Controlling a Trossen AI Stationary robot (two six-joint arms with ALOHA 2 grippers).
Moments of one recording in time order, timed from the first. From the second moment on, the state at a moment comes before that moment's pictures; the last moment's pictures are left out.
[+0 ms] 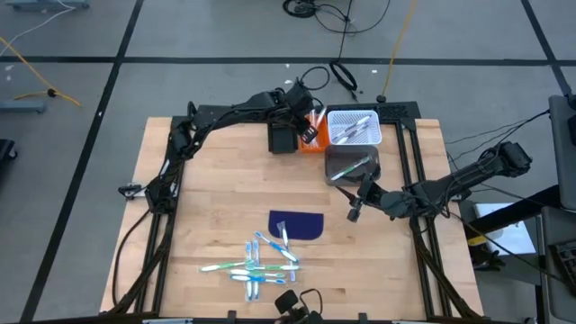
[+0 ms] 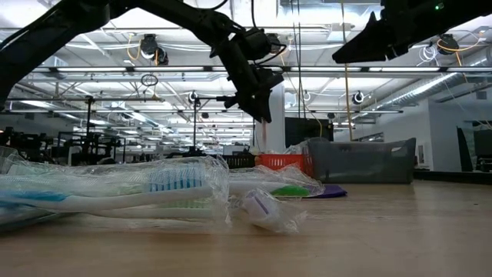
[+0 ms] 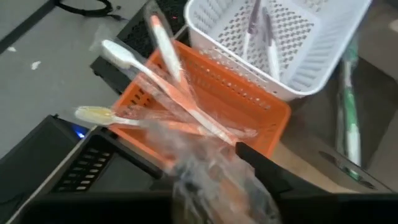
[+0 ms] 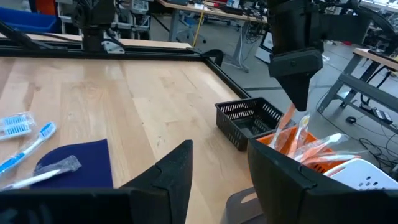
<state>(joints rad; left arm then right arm) 0.48 2.18 2.02 -0.75 -0.01 -0.15 0.36 0.99 0.51 0.12 0.83 0.09</state>
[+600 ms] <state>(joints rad) 0.48 2.18 2.02 -0.54 -0.03 -0.13 0.36 0.99 0.51 0.07 0.83 0.12</state>
